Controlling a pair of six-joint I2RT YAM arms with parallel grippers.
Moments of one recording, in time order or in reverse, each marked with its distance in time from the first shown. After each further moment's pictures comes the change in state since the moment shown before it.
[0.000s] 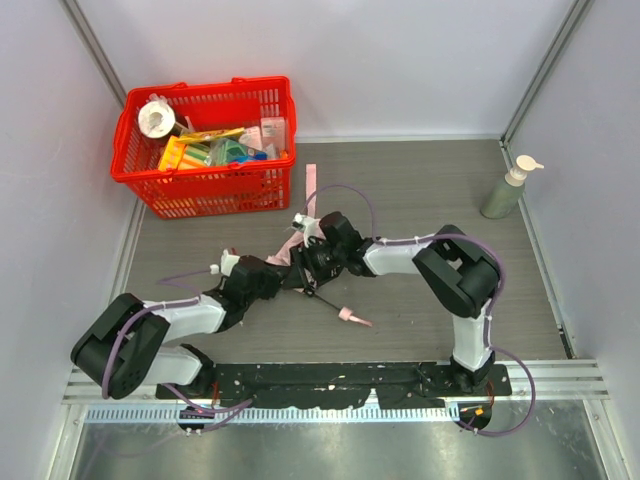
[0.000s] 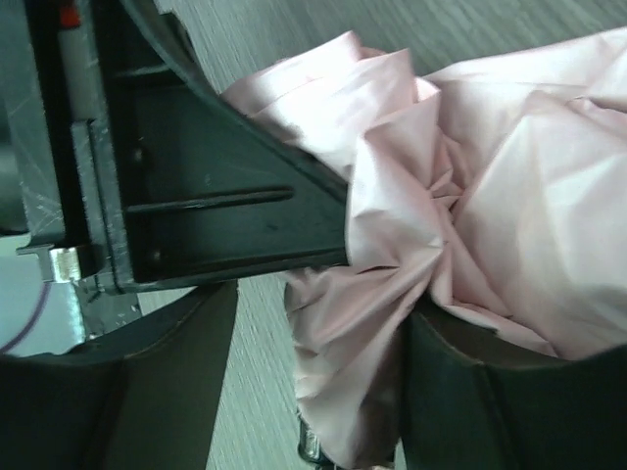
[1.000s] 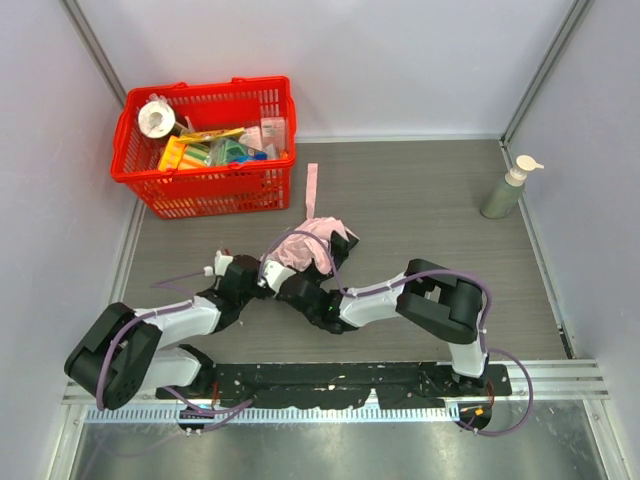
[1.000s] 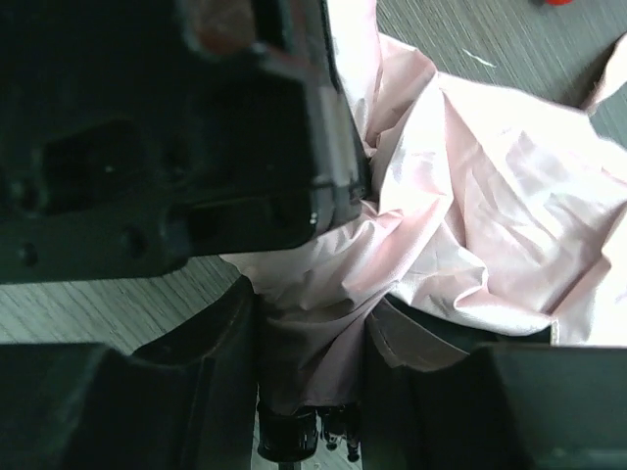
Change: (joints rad) left arm 0.023 -0.066 -0.005 -0.068 0.022 -0.037; right arm 0.433 -0.039 -0.063 0.027 1.206 -0.543
